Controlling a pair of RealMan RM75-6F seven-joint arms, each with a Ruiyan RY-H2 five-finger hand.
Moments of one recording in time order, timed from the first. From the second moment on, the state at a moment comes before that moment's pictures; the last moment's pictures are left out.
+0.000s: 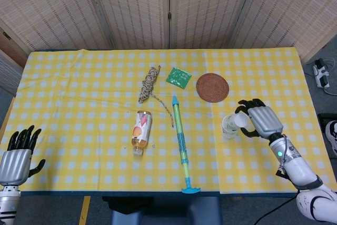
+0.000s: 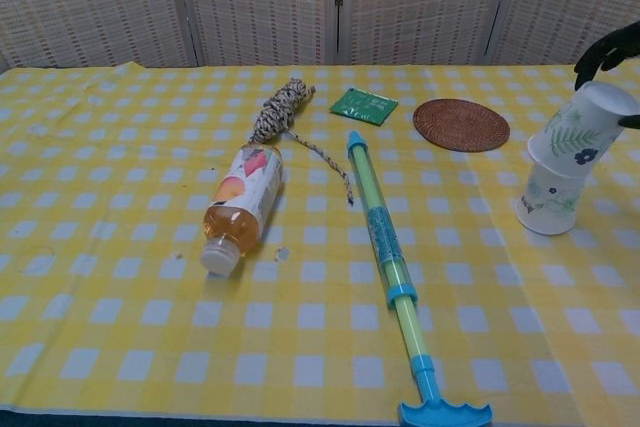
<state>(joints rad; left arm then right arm) -0.12 -1.21 -0.05 -1.55 1.41 1.44 0.24 0.59 -0.98 0.13 -1.84 -1.07 0.91 -0.16</state>
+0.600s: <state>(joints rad) -0.12 -1.21 -0.05 -1.55 1.41 1.44 0.24 0.67 -1.07 0.16 -1.79 -1.04 0.84 -0.16</state>
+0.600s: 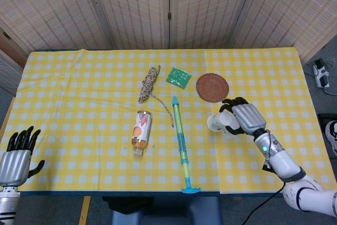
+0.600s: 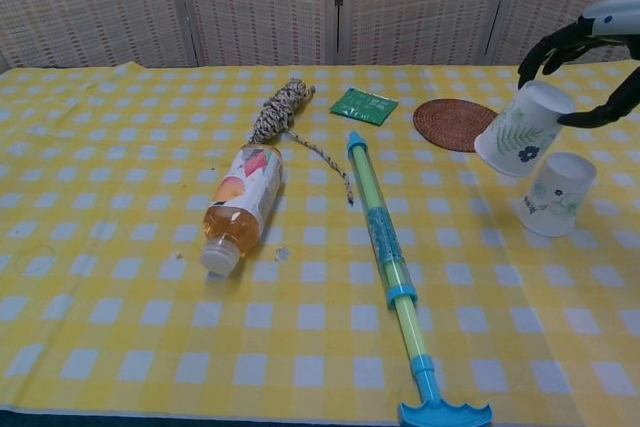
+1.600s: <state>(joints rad) -0.11 -1.22 -0.04 -1.52 1.41 1.43 0.21 0.77 -1.25 0.10 -1.61 -0.91 0.76 -0.27</state>
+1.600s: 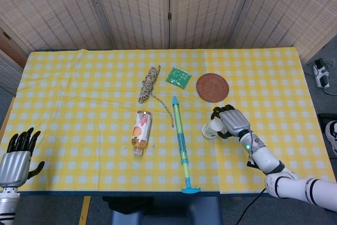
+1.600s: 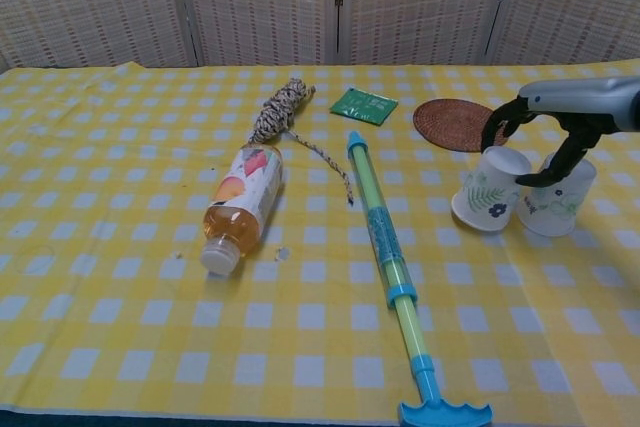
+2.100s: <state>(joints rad) -0.11 -1.22 -0.04 -1.52 1.41 1.43 0.21 0.78 -1.24 0.09 -1.61 -0.91 0.76 -0.27</state>
